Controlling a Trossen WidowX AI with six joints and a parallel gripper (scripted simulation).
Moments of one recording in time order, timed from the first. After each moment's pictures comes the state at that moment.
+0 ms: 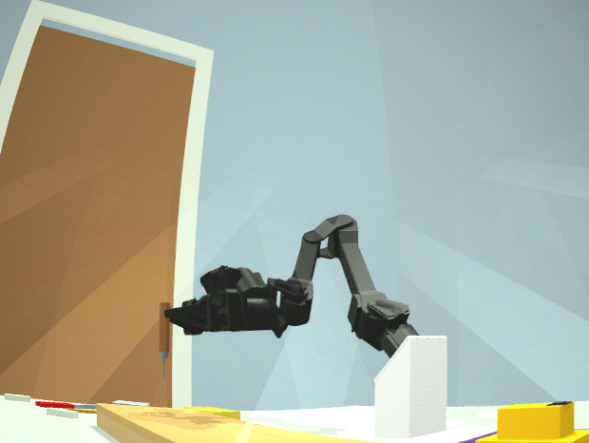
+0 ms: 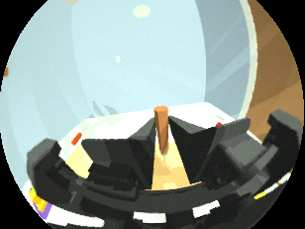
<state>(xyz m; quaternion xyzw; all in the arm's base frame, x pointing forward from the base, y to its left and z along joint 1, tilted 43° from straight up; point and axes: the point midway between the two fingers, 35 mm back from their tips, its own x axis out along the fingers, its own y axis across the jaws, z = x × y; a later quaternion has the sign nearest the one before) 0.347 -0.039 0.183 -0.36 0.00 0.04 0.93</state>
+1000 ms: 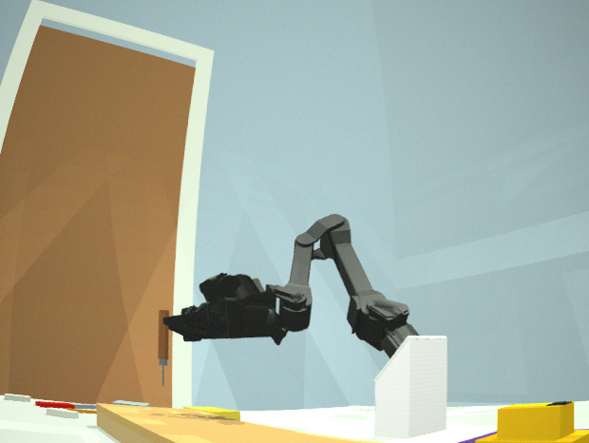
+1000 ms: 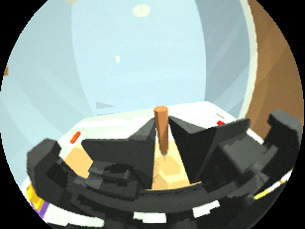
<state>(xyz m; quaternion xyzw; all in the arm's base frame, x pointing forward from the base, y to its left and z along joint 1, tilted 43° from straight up) 0.350 -0.047 0.174 -0.36 0.00 0.04 0.93</state>
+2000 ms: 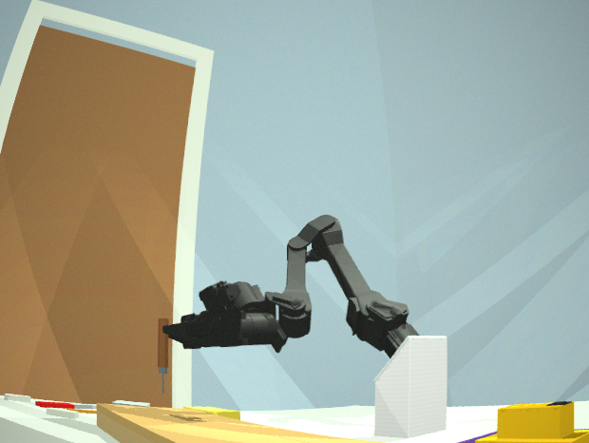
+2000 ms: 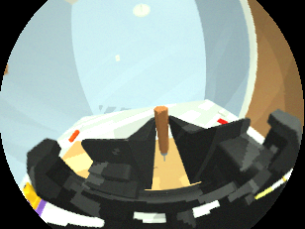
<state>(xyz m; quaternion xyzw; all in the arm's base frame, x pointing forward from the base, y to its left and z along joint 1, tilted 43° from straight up) 0.352 -0.057 0.164 -0.37 0.00 0.04 0.93</state>
